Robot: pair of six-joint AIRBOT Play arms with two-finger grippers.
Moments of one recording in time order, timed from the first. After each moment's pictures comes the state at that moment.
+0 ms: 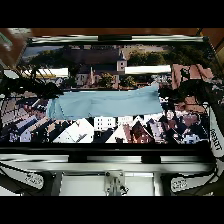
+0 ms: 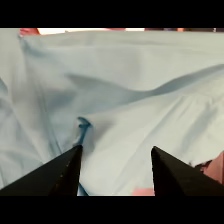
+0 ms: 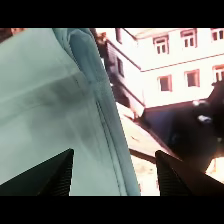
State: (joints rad) left arm 0.22 -1.73 1.51 0.90 -1.29 -1.23; right arm -0.16 -1.64 1.28 1.96 -0.89 -1.68
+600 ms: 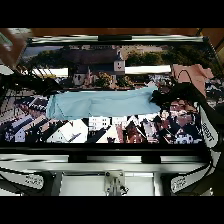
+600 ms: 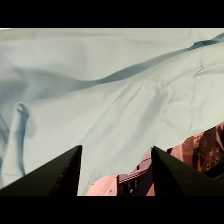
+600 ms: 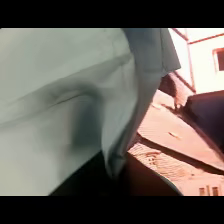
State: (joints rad) left arm 0.21 -1.65 1.52 0.83 -1.32 -1.23; right arm -0.12 -1.76 1.28 2.17 -0.96 -1.69
